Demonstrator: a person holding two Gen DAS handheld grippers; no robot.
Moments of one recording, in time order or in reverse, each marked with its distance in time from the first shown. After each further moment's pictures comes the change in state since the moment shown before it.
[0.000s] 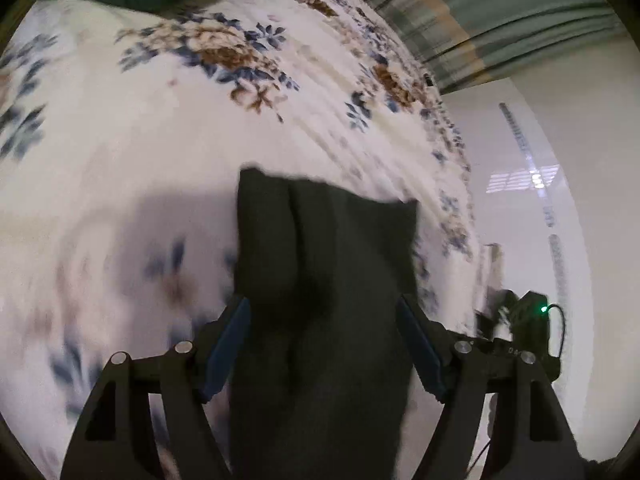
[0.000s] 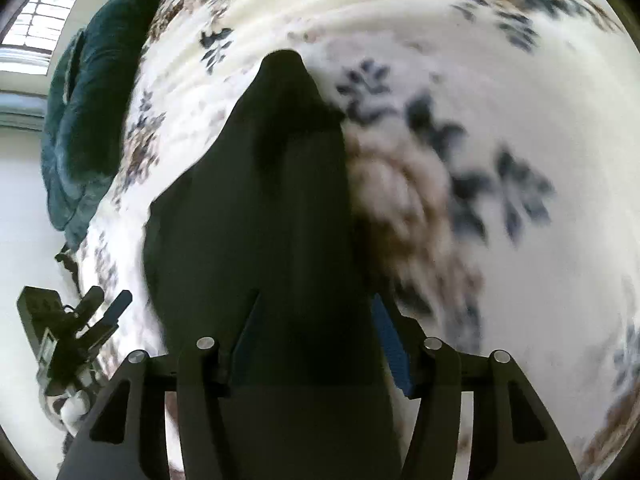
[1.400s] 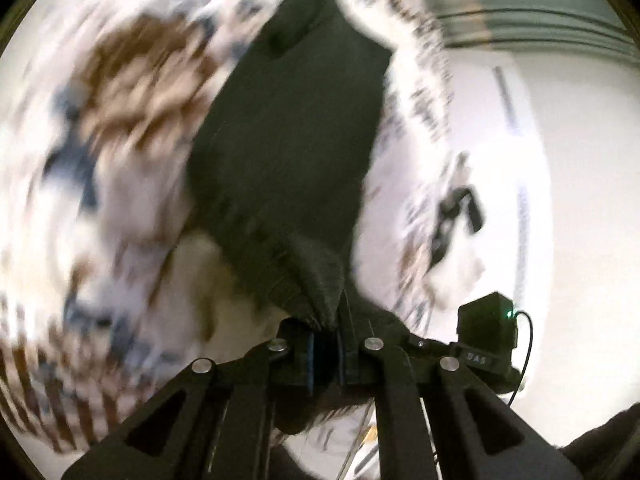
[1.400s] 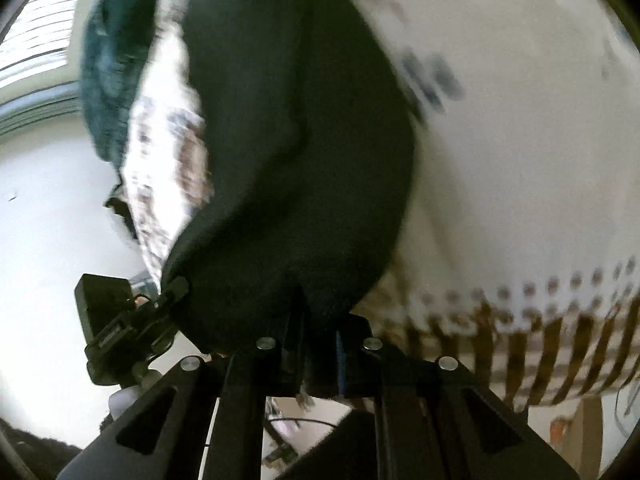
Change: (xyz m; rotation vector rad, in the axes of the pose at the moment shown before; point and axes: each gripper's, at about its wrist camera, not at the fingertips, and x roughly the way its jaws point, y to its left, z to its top) left arm -0.085 -0.028 -0.234 -0.182 0.170 -0.128; right arm -0.039 -0.038 -0.348 0.109 0.150 0.235
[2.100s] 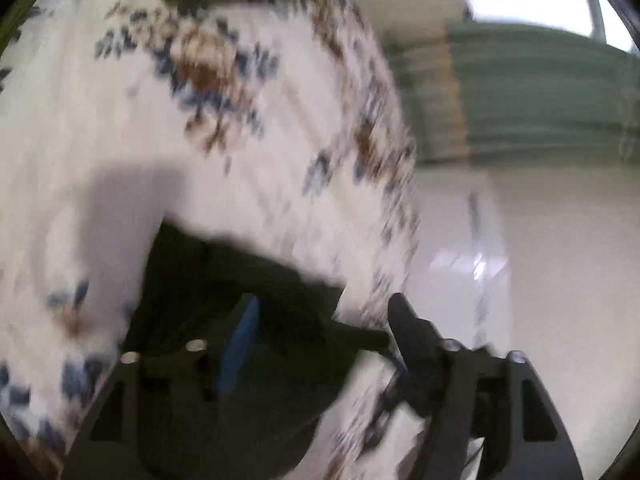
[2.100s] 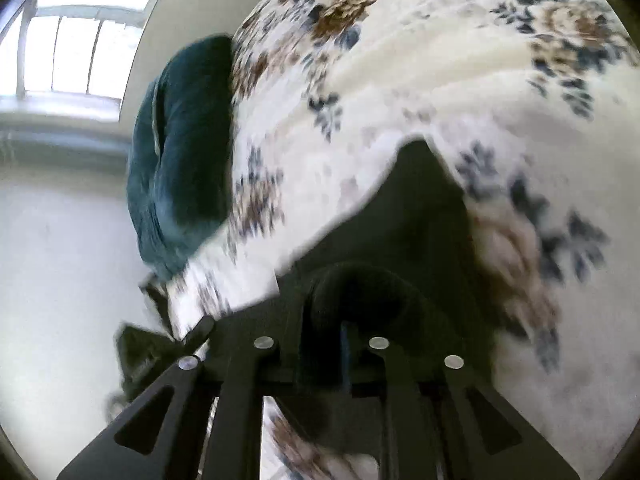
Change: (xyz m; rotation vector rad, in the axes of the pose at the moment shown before) left arm 0.046 -0.018 0.327 -0.106 -0.326 -0.180; right arm -0.046 0.142 0.412 -0.074 -0.317 0.129
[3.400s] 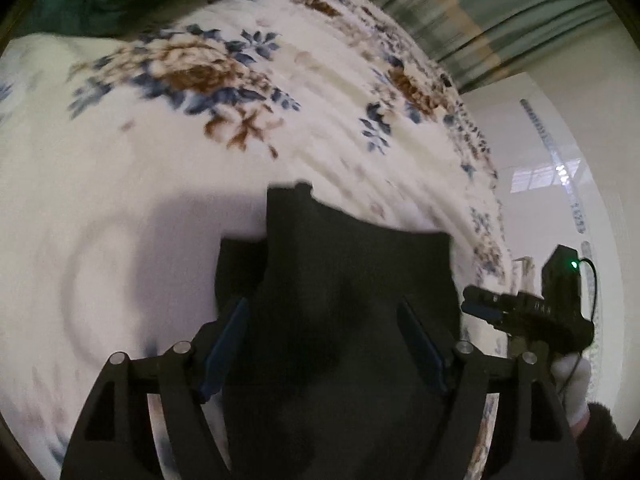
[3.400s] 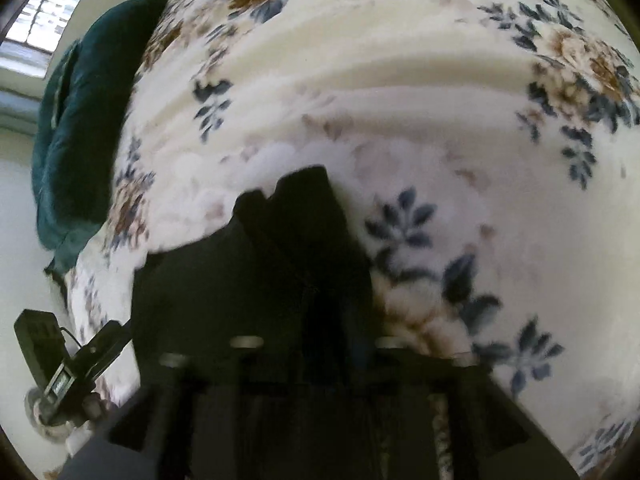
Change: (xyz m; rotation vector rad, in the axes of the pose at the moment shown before) left arm 0.034 0.011 -0.037 0.378 0.115 0.348; right arm 0.058 -0.044 0.029 -0.182 0.107 -0.388
